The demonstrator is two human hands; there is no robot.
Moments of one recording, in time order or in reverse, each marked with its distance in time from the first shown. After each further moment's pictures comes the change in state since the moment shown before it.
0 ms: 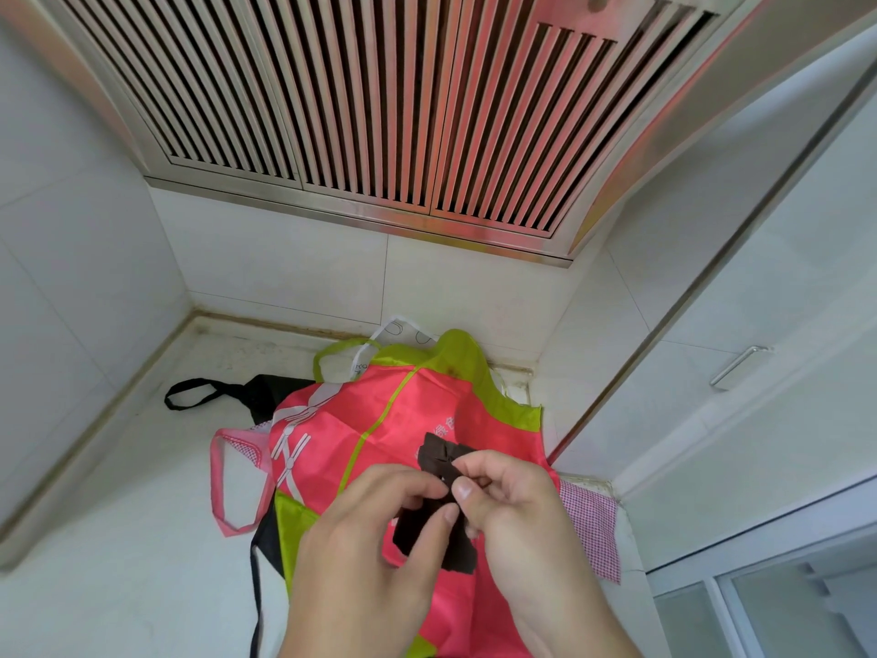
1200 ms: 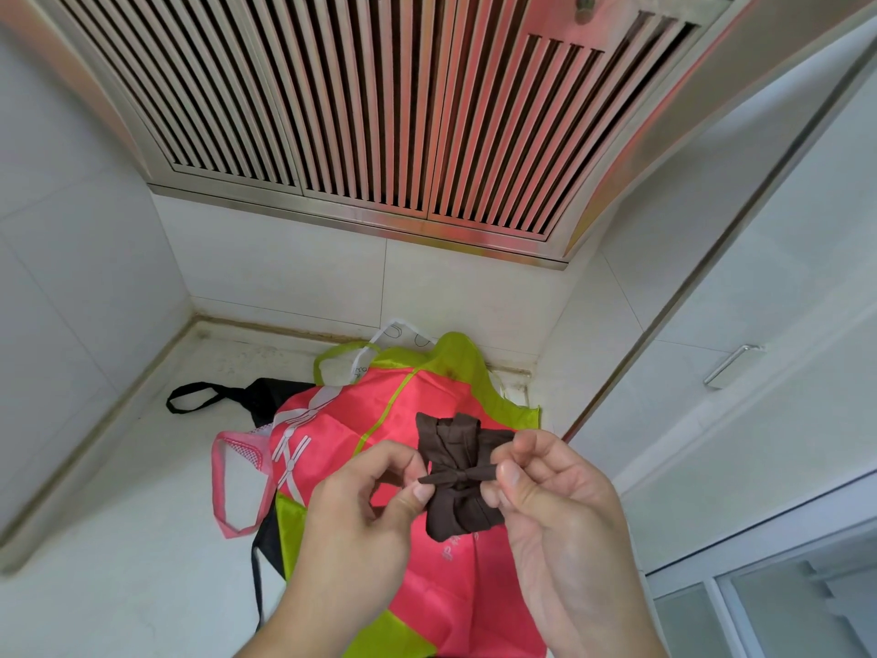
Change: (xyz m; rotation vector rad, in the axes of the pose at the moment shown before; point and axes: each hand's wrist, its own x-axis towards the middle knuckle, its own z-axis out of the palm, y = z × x) left_hand 0.019 -0.013 0.003 -0.300 -0.133 -0.256; right_hand -0.011 -0.006 -0.018 0.795 0.027 -0.115
